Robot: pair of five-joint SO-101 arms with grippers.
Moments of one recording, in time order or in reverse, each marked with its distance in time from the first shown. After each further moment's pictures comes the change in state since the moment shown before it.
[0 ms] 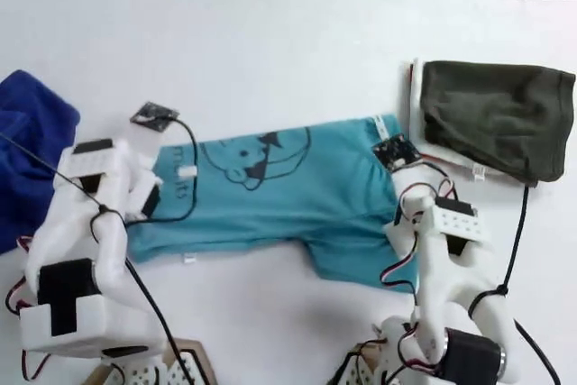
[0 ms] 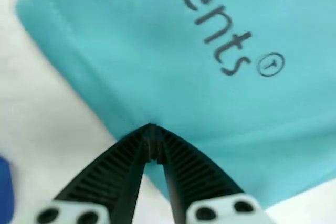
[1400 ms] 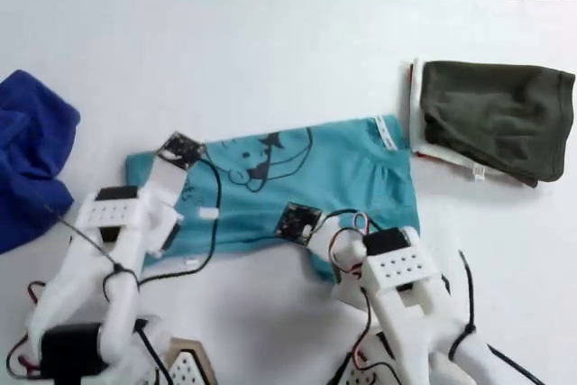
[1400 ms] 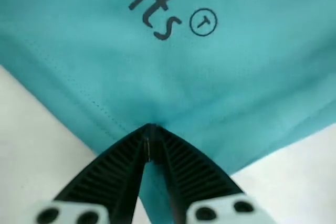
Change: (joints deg) left arm 6.8 -18.8 22.8 -8.4 1.6; right arm -30.9 -18.9 11.8 17.4 9.3
